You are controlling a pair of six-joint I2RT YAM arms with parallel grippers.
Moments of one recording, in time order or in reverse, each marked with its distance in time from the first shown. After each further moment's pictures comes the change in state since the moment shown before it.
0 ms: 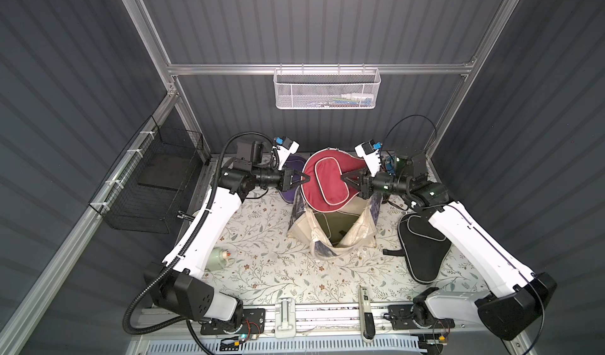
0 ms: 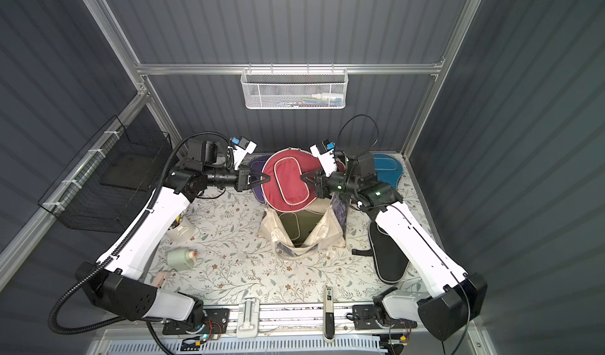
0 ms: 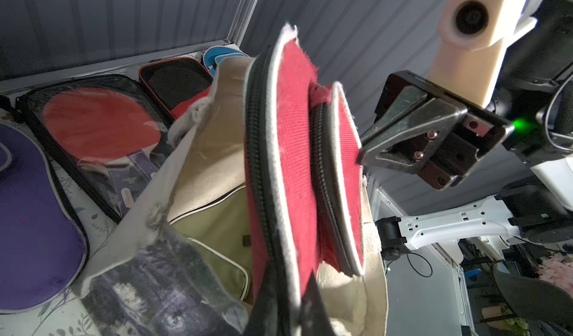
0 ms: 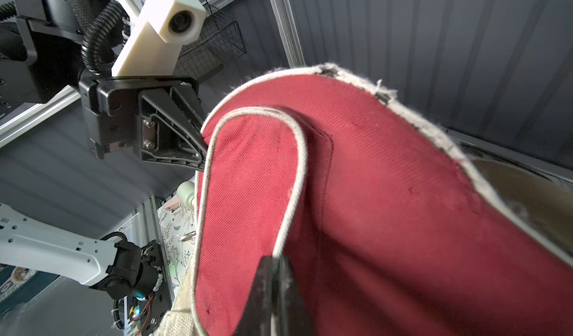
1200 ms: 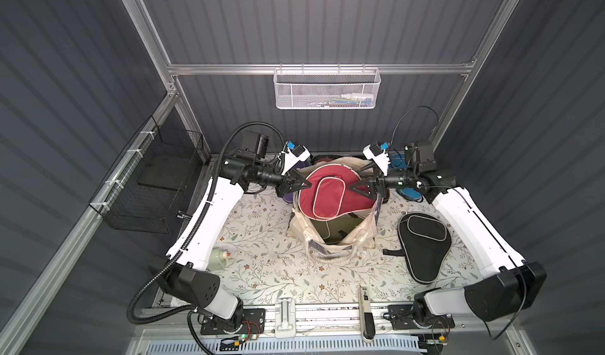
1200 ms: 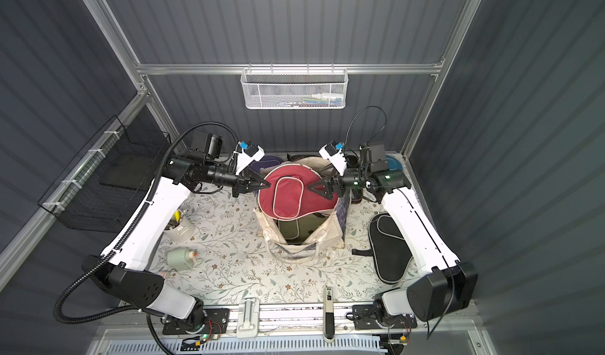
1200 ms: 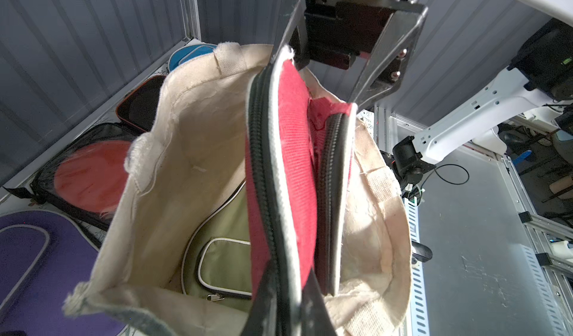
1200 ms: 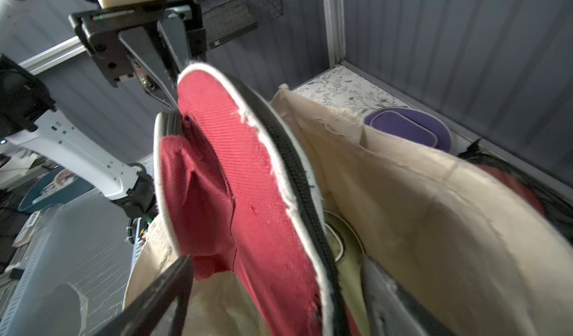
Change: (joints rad) left arm -0.013 0.088 0.223 -0.349 0.026 0.543; right arm -0.209 0.129 0.106 -0.285 -0.392 -0.388
